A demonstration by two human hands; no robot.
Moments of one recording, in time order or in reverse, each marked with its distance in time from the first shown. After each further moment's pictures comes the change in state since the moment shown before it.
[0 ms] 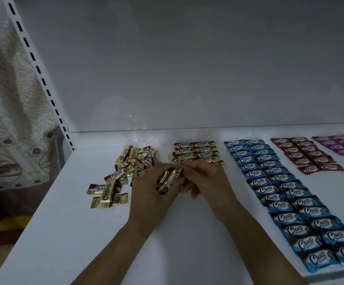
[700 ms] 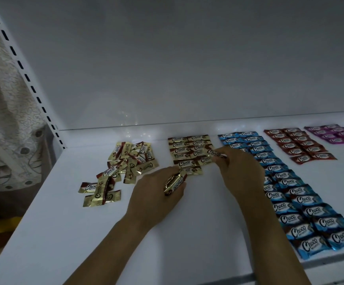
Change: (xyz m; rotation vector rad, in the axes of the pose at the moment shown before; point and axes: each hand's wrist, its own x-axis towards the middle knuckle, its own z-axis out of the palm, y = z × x) left_hand -0.006 -0.011 0.008 0.207 -0.290 -0.023; right_hand 0.011 0.010 -0.066 -1.205 0.450 -0.086
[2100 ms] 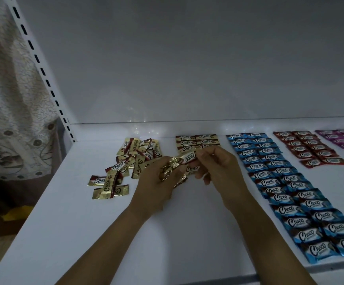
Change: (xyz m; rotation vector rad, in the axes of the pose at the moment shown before) left_hand 0.008 0.001 -0.007 -0.522 0.036 -0.284; right_hand -0.019 -0.049 0.006 1.183 -0.260 0.078
